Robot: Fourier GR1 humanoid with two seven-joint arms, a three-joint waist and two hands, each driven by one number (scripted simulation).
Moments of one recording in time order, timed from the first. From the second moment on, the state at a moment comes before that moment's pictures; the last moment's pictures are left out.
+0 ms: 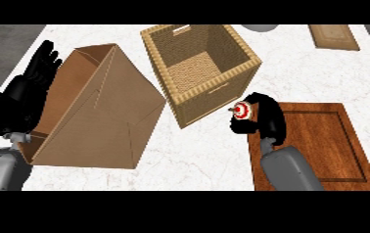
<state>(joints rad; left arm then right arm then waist) -0.23 0.41 0.03 -1.60 0.12 0.12 0.20 -0.29 -0.11 0.26 -1.28 0.62 -0.35 0.67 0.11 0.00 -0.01</state>
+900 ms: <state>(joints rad) -0.29 0.32 -0.07 -1.54 0.11 0.09 0.22 -0.77 -0.01 0.54 -1.19 0.75 -0.81 0.89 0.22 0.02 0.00</state>
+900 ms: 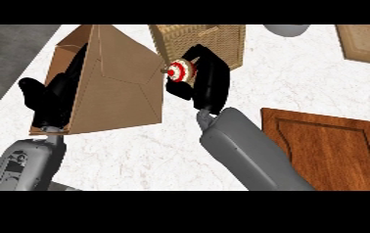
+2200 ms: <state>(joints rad) -0.33 0.29 -0.06 -1.47 0.07 0.12 0.21 -1.41 0.00 0.36 -0.63 0.98 -0.84 1.21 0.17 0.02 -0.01</state>
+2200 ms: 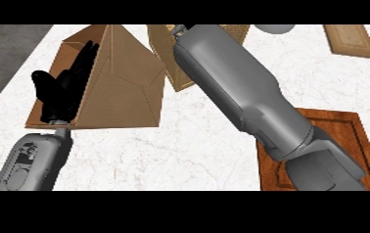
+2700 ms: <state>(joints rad) -0.34 0.28 -0.05 -1.45 0.06 0.13 0.20 -1.51 0.00 0.34 -0.42 0.97 -0.82 1.27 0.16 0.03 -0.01</state>
